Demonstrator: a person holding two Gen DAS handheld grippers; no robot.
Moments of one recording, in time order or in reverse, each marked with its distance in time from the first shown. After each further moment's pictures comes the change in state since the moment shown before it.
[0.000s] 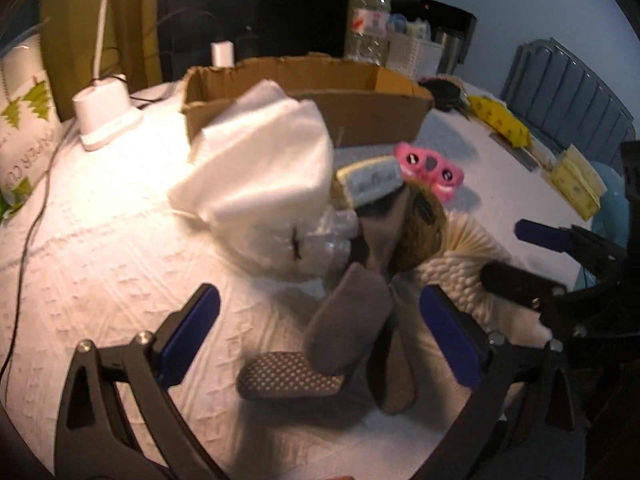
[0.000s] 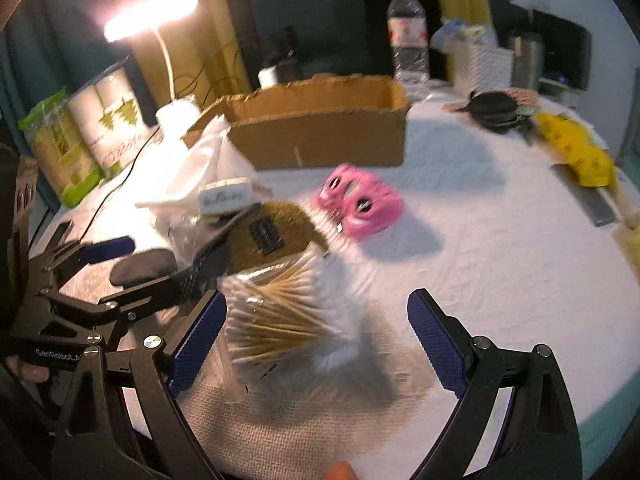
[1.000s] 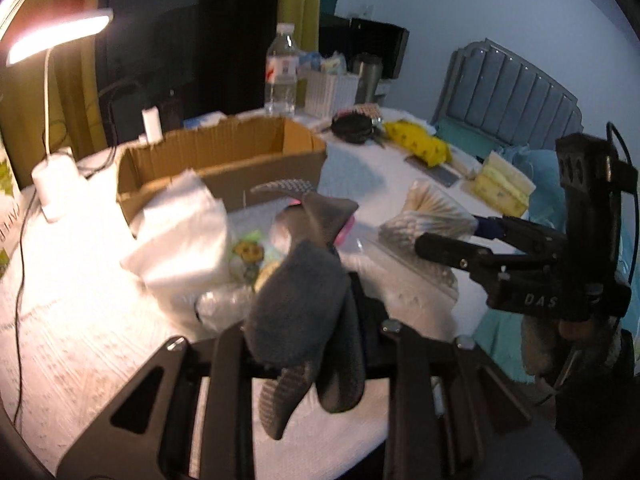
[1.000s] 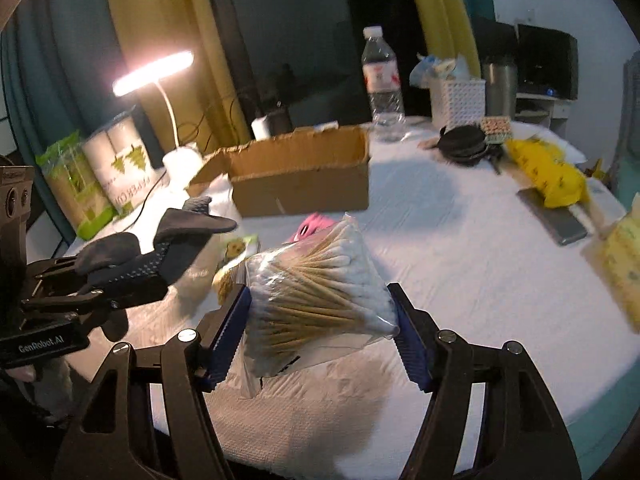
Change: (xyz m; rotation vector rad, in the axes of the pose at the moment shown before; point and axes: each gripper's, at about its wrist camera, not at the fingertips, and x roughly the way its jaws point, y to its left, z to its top) left arm -0.061 -0.055 0.029 0.132 -0.115 -0.158; right arm -0.060 -0.038 0.009 0.041 -0.149 0.021
